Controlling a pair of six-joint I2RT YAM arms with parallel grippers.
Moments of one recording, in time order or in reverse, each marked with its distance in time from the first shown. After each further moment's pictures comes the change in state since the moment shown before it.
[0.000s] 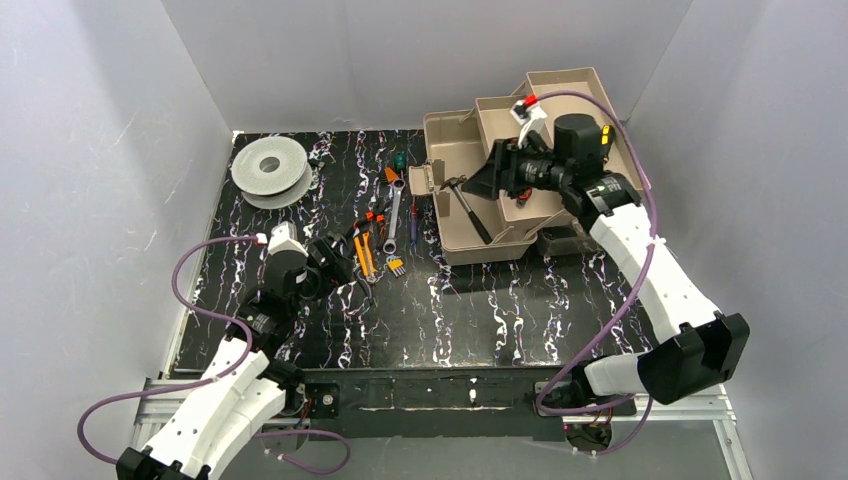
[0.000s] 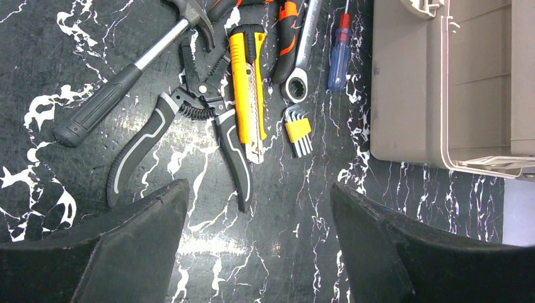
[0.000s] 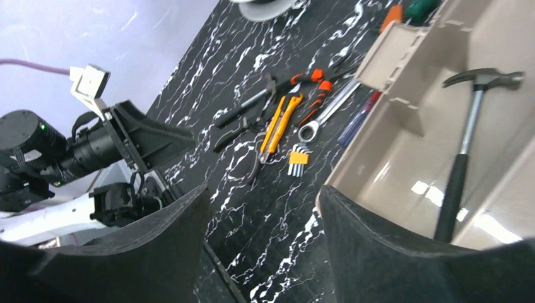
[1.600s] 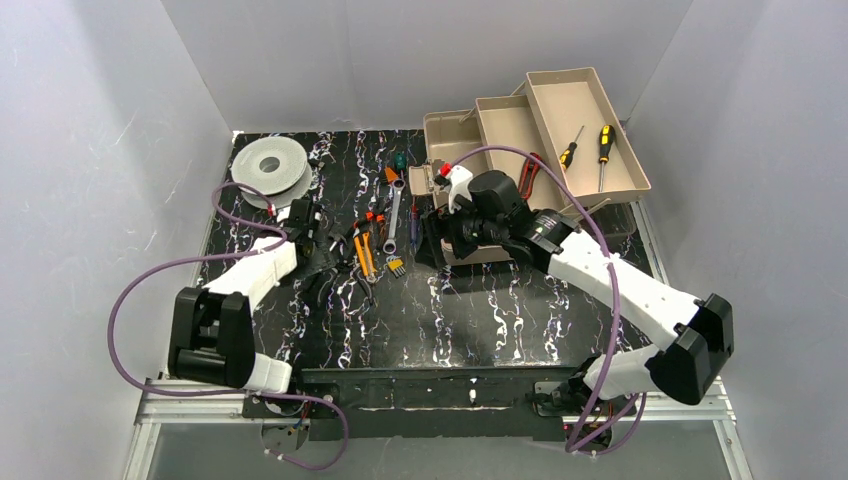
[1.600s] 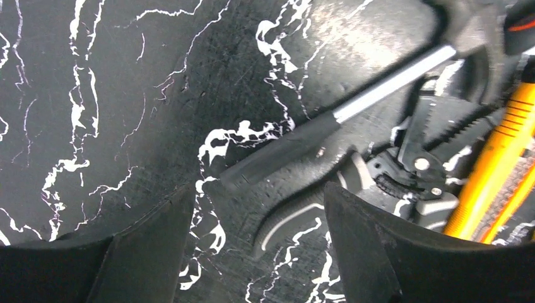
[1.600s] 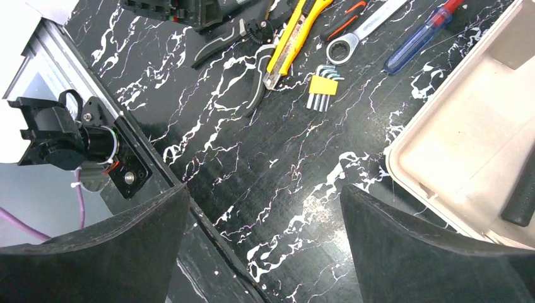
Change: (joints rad) left arm 0.206 0.752 0.326 -0.202 -0.177 0.185; right arm 0.472 0.019 -0.151 -0.049 0.389 -0.056
